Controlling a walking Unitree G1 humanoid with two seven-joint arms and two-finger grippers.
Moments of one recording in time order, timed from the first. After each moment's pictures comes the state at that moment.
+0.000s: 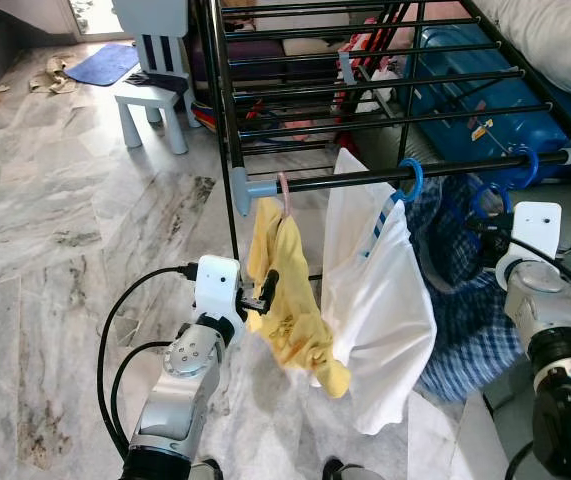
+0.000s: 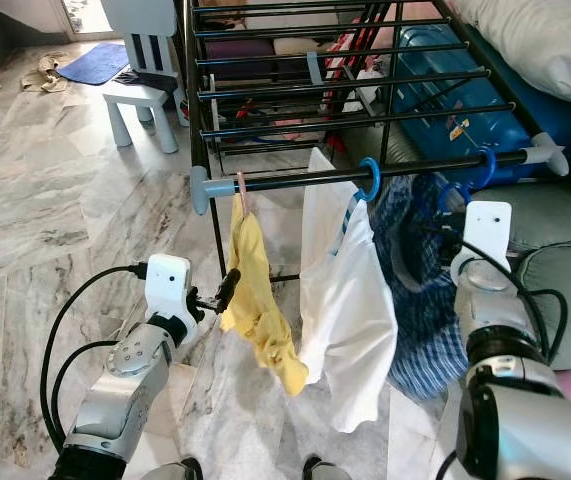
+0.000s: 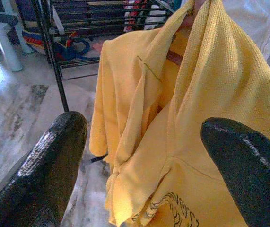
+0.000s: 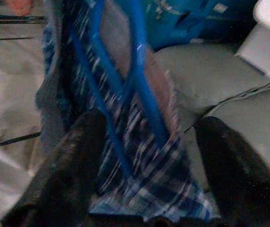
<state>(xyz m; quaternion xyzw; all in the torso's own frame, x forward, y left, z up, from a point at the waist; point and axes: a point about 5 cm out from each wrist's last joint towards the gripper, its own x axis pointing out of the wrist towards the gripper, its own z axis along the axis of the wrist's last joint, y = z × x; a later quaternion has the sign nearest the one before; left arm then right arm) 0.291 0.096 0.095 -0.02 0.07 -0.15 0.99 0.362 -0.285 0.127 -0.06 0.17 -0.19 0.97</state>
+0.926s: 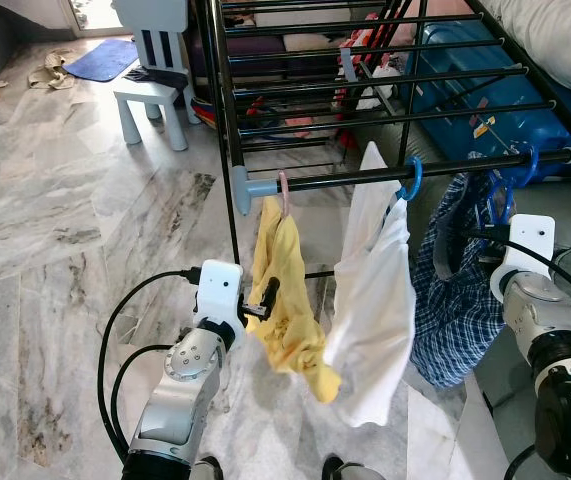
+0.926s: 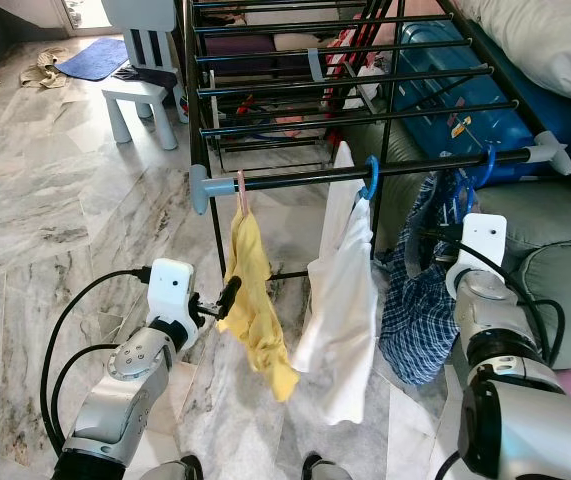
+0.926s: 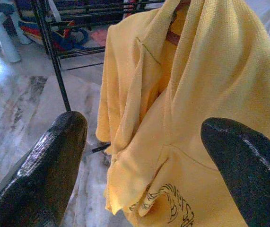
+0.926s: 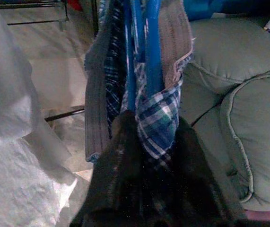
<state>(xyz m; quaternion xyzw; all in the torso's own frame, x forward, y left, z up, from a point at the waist) 0.288 0.095 0.092 -0.01 0.09 -0.16 0.98 0.357 -0.287 0.114 -0.04 0.19 -0.16 0.97</state>
